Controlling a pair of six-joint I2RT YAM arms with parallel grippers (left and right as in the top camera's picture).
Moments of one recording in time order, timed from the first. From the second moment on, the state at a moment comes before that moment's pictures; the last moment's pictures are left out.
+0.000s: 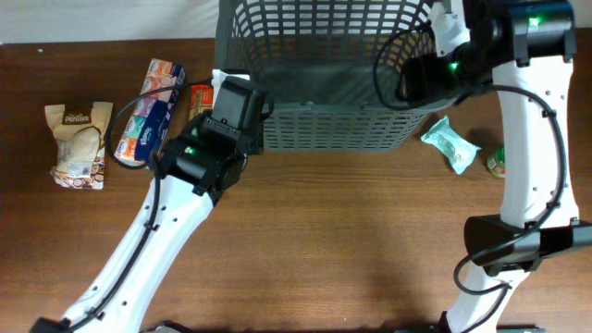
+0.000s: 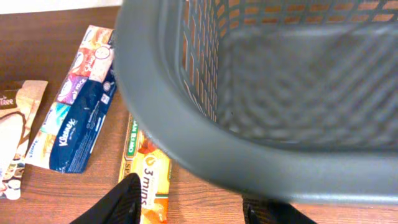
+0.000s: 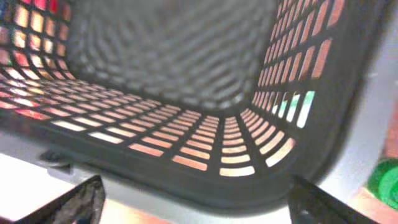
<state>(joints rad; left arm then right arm) -0.45 1.47 1.41 -0.80 -0.39 -0.29 0.08 2.02 2.50 -1.69 -0.20 -0.07</state>
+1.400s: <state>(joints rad) -0.45 1.17 1.41 -1.01 -0.56 -0.27 -0.55 1.54 2.20 -1.69 -0.02 0.25</state>
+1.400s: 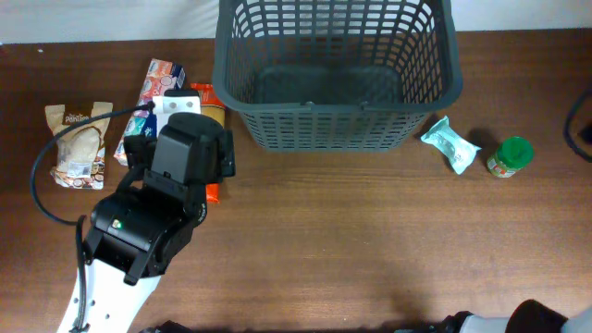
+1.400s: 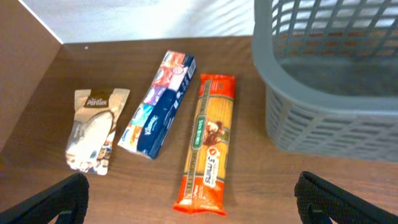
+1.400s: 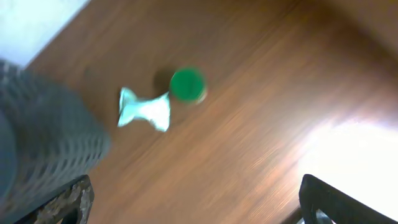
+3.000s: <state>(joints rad) -0.45 1.17 1.41 -1.09 -0.56 -0.27 -0.56 2.10 2.17 -1.49 0.02 0.44</state>
